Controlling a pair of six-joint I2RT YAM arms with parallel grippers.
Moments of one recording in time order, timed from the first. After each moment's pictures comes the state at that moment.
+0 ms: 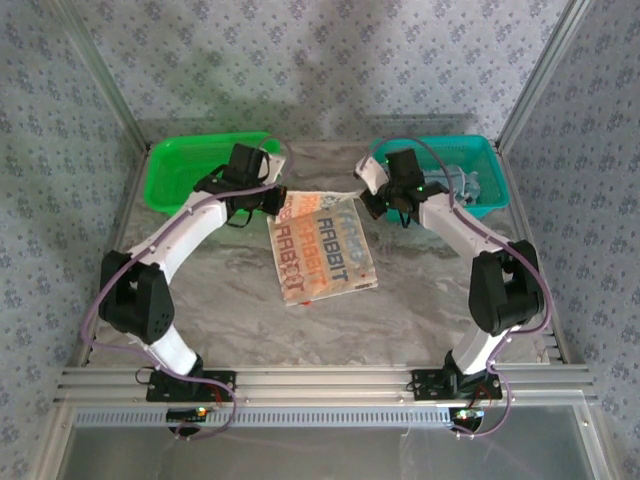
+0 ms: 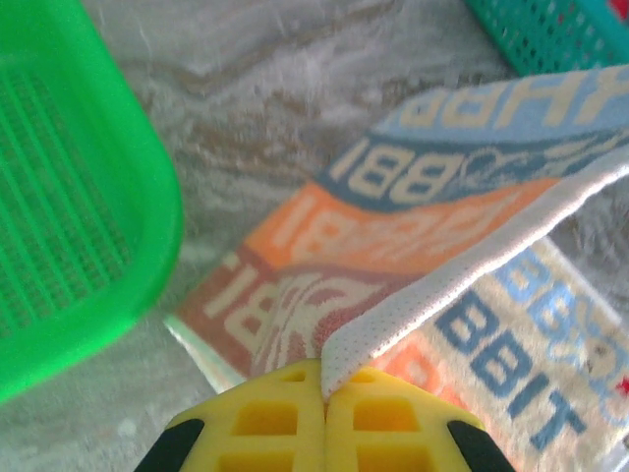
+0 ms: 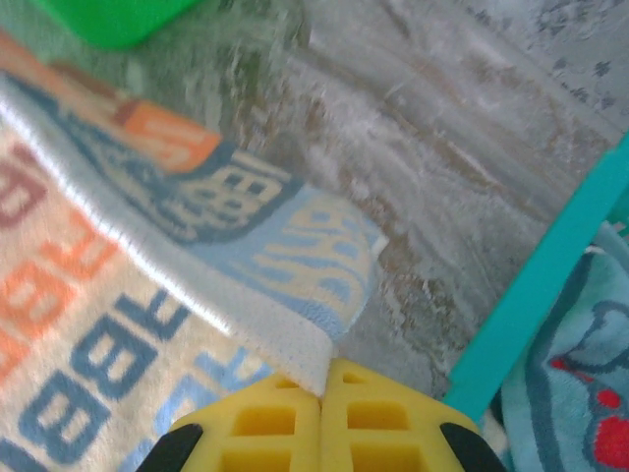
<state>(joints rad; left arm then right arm) -0.43 1.63 1.38 -0.59 0.15 -0.07 0.37 1.67 1.27 -0.37 -0.20 -0.43</state>
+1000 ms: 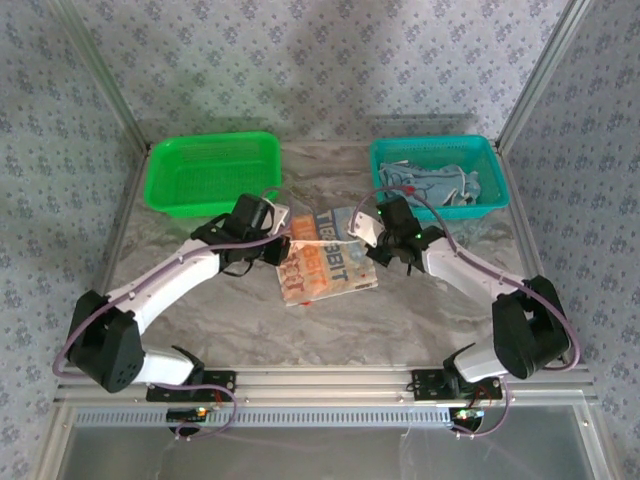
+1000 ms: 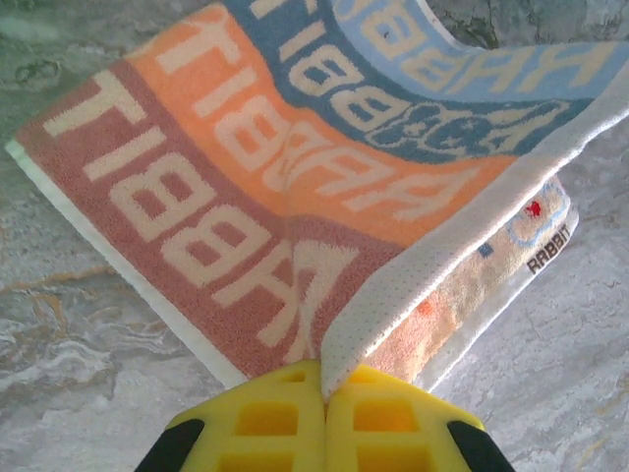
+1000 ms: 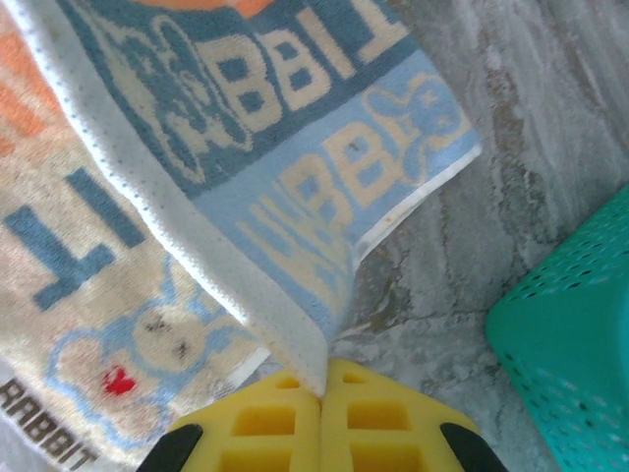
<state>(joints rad) -0.59 1.35 0.99 -0.55 0.17 -0.23 0.52 1.42 0.90 -0.37 -0.01 -0.65</state>
